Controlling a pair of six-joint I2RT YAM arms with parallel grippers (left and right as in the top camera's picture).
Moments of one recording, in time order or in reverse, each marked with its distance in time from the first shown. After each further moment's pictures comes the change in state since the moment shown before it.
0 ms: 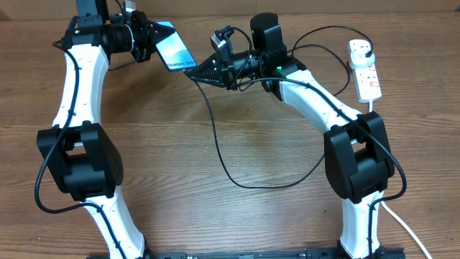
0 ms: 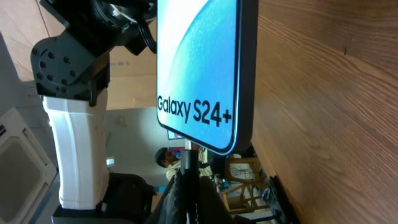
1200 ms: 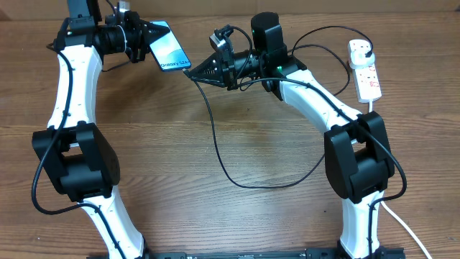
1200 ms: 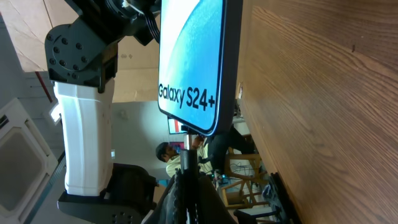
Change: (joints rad) left arm 0.037 0.000 0.000 -0.006 0.066 0.005; right arm -0.001 0.000 0.000 0.013 -0.035 -0.006
